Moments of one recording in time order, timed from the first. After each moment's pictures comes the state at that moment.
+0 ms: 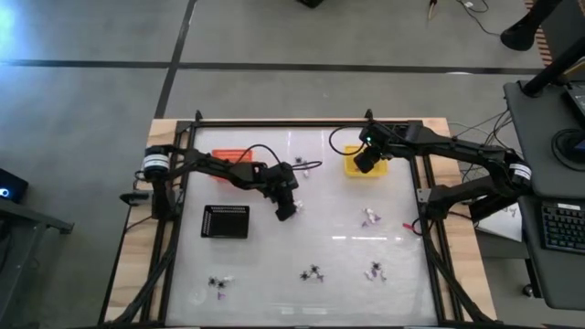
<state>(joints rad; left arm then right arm) 0.17 1.88 1.00 -0.06 0.24 -0.33 -0.47 1.26 0.99 -0.91 0.32 0.33</state>
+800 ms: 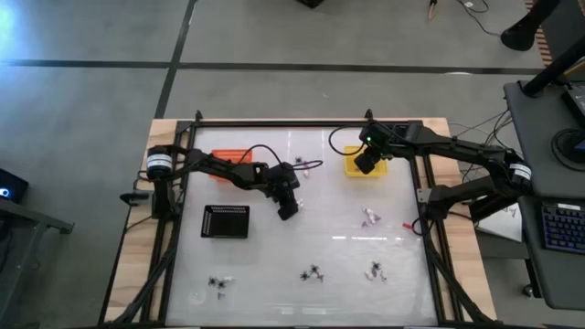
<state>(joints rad) 0.17 1.91 1.00 -0.02 0.22 -0.33 -0.47 1.26 0.99 -0.90 0.32 0.27</state>
